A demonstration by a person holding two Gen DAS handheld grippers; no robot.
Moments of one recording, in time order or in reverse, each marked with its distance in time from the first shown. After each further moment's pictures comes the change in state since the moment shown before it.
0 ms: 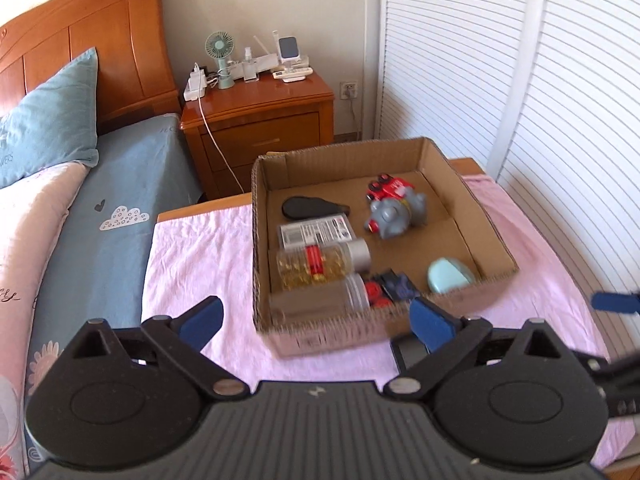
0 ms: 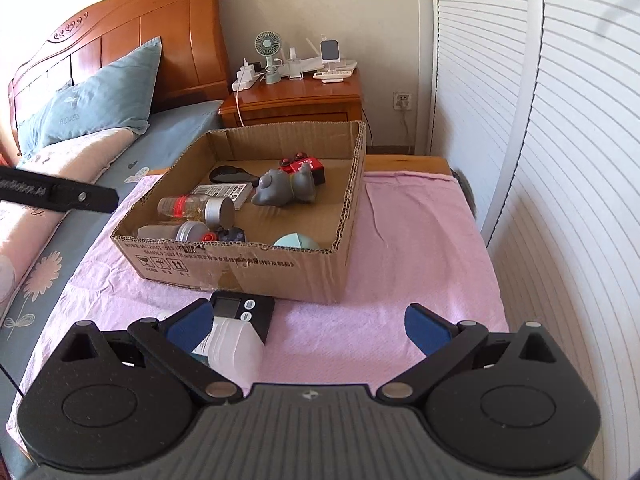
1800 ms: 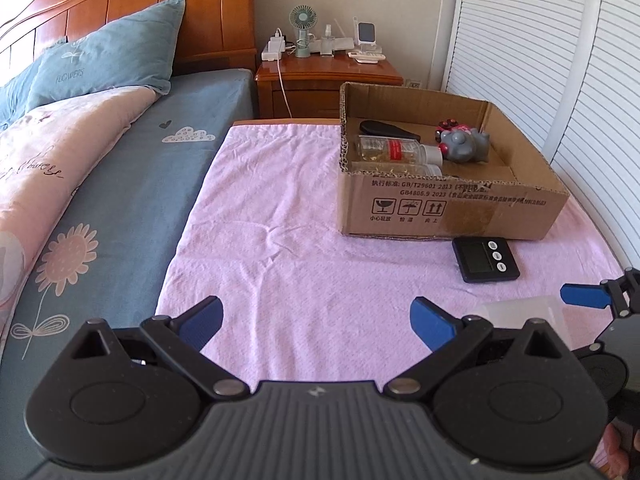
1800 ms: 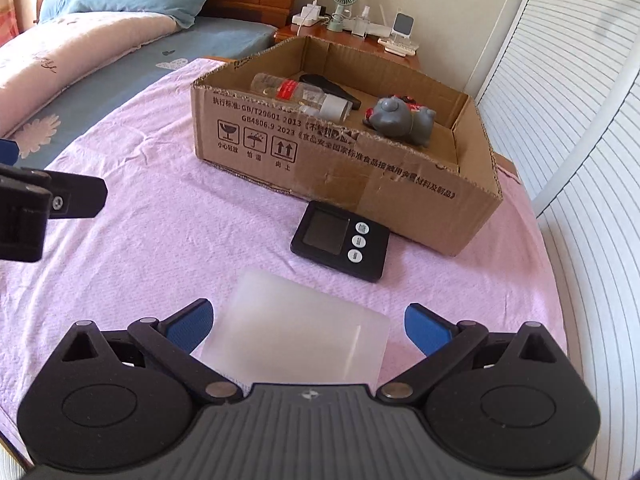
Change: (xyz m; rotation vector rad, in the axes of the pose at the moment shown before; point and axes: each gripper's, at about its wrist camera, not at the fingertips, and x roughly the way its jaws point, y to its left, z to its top) left arm -0.008 0.034 -0.126 -0.213 -0.016 0.095; right arm 0.060 0.123 -0.063 -0.324 0.119 -0.143
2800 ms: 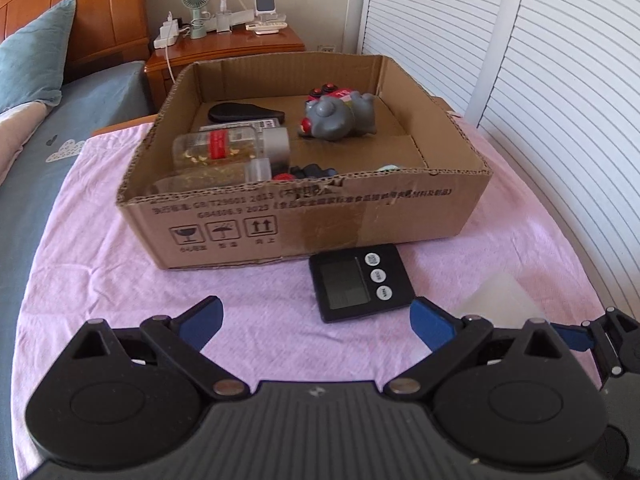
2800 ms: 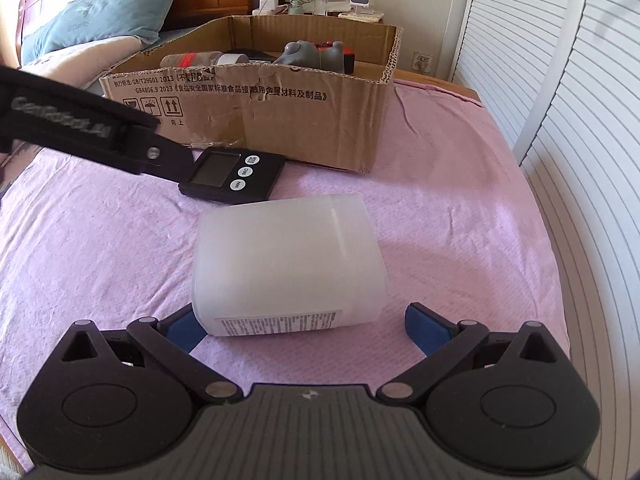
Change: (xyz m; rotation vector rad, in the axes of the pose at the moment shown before) left arm 0.072 -0.112 0.033 0.141 0.091 -0.182; right arm 0.017 -0.094 -0.053 0.145 -0.009 0.090
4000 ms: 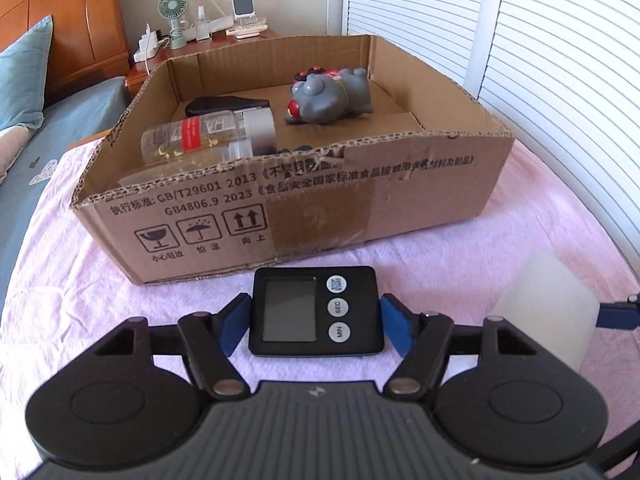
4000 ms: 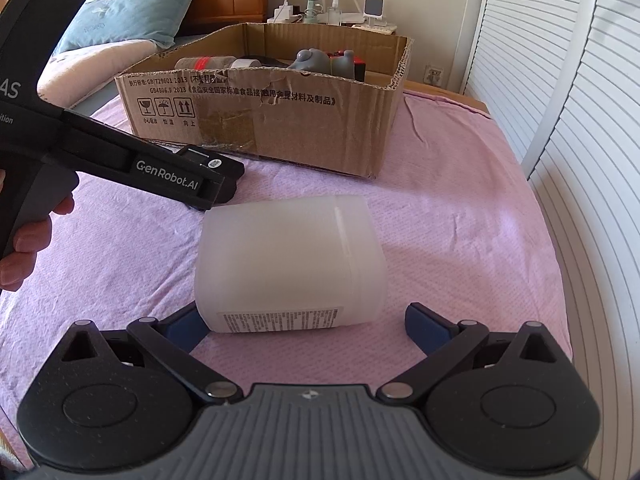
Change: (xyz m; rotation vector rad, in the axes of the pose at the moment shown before) left arm 0.029 0.004 -0.012 0.092 -0.026 0.005; right arm -0.004 -0.001 -0.007 -0.032 -0.033 0.026
